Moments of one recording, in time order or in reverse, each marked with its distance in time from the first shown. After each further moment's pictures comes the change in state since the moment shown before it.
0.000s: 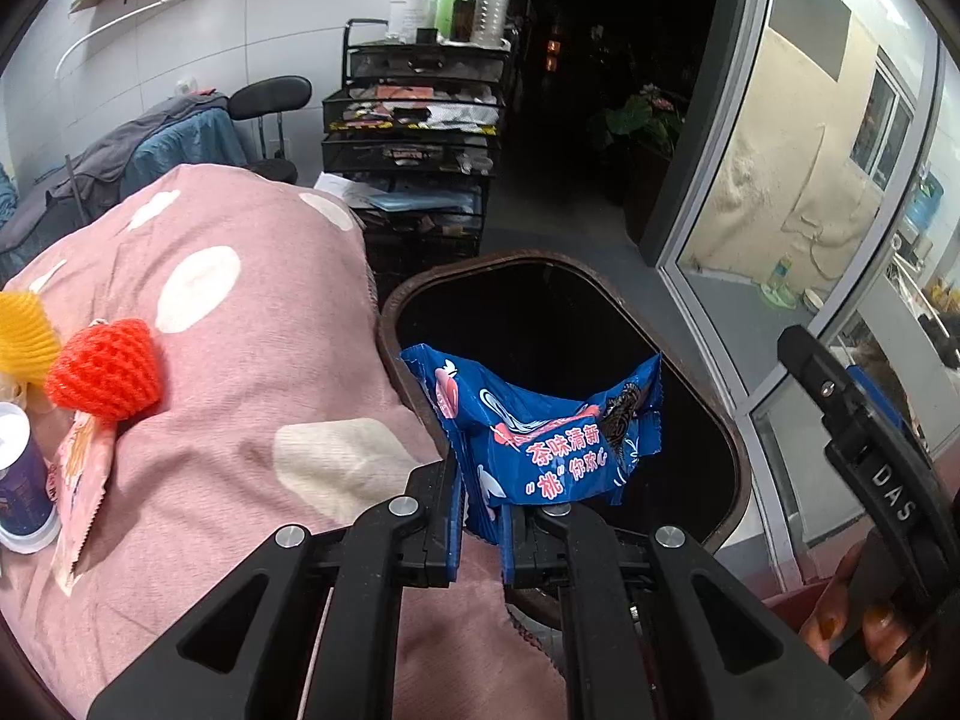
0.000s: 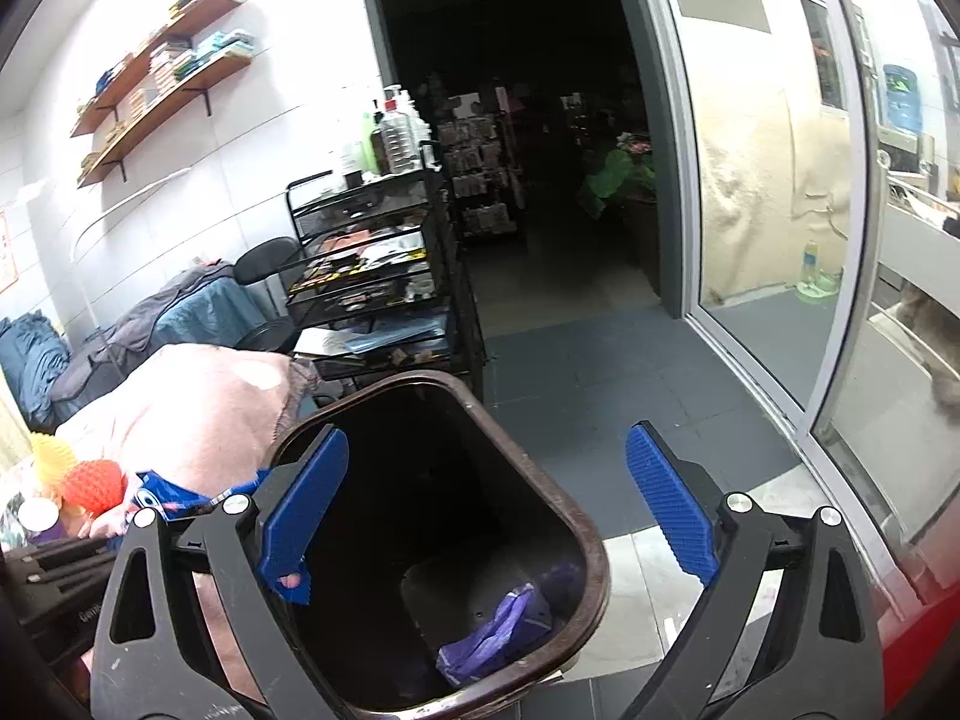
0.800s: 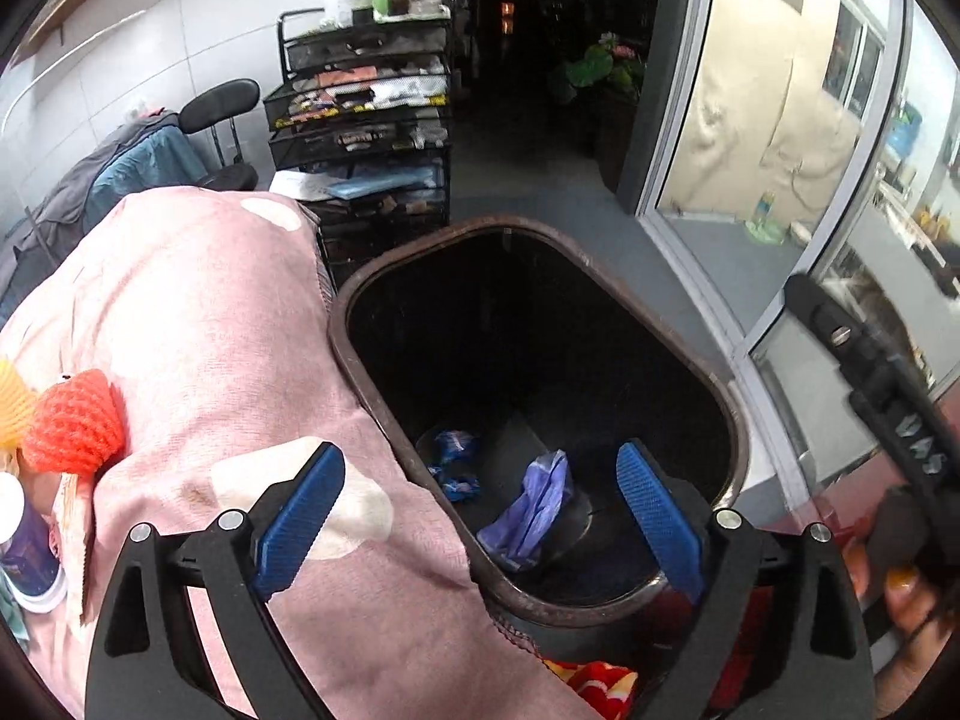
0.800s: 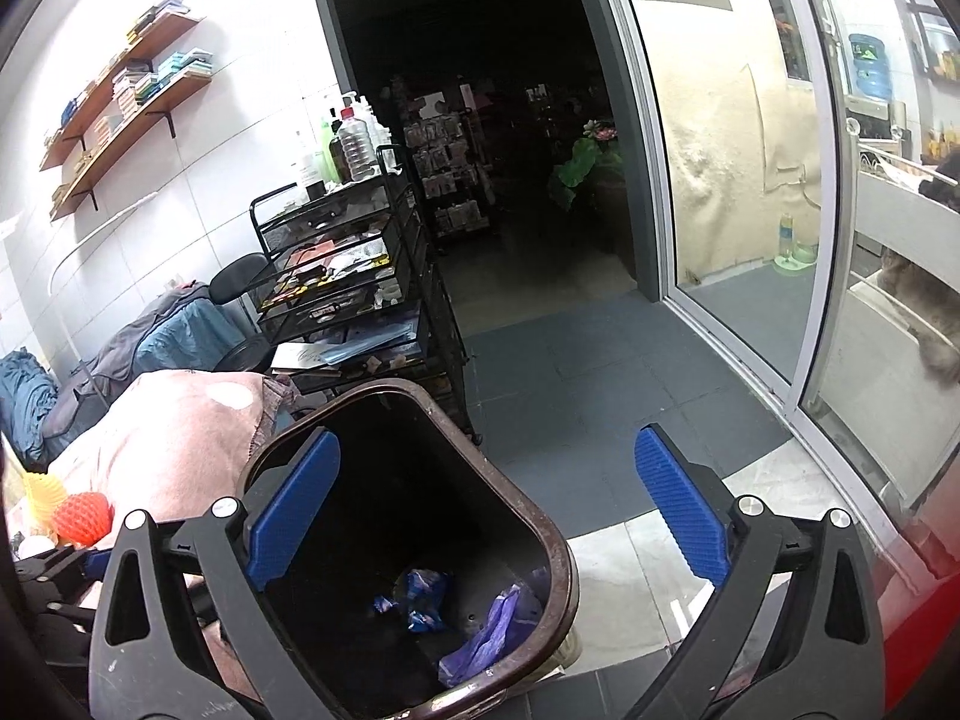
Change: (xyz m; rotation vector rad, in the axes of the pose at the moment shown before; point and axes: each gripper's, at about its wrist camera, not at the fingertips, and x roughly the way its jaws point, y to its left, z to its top) left arm 0.013 -0.021 0.007 0.117 0.060 -0.017; right arm 0.005 -0.021 0.002 0.068 0.010 -0.035
